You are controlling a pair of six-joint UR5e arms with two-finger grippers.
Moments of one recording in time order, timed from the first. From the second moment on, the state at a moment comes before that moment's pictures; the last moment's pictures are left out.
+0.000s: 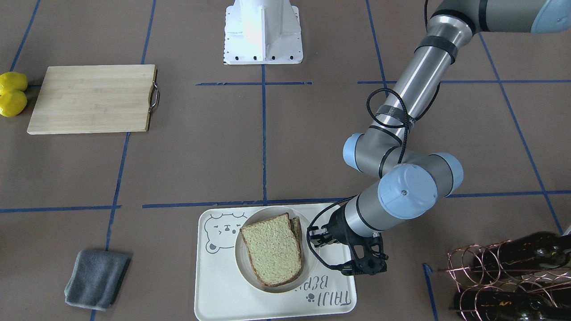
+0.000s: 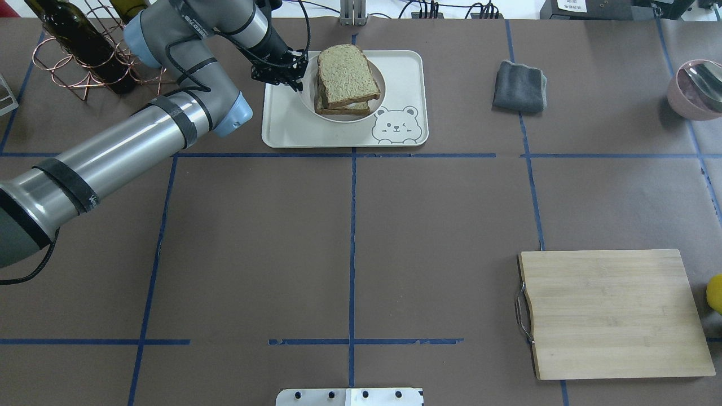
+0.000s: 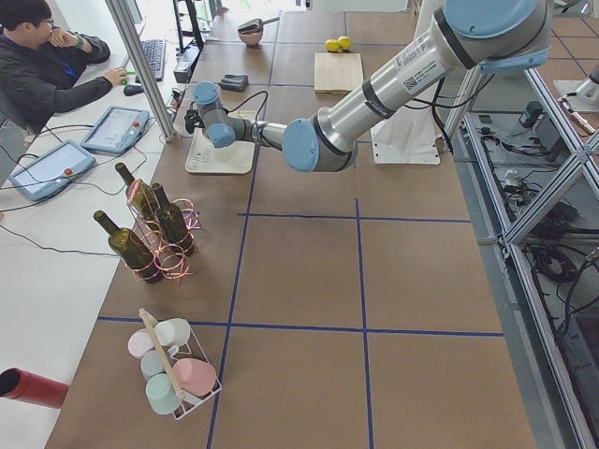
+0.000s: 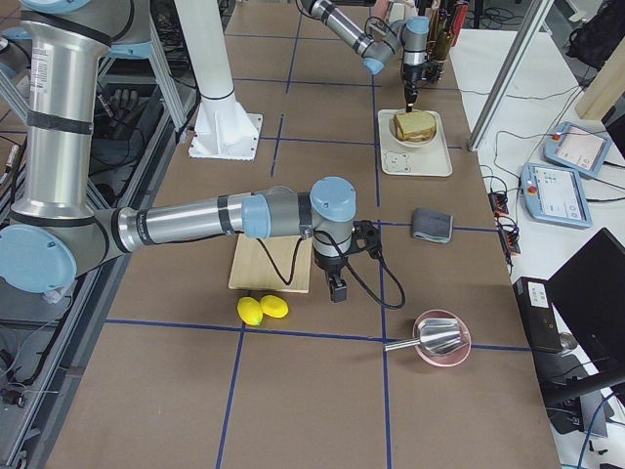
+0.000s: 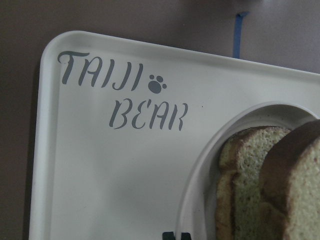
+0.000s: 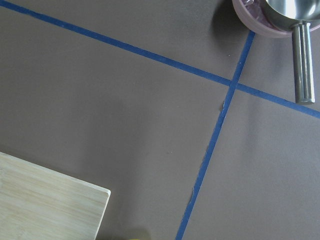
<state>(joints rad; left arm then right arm) -0.90 -2.64 -0.63 -2.43 -2.27 -1.17 1.50 -1.73 1.93 -1.66 2.33 -0.20</state>
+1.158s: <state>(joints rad) -0.87 -2.68 -0.59 -2.49 -2.15 -1.17 1.49 -1.73 1.92 -1.66 2.33 -0.20</state>
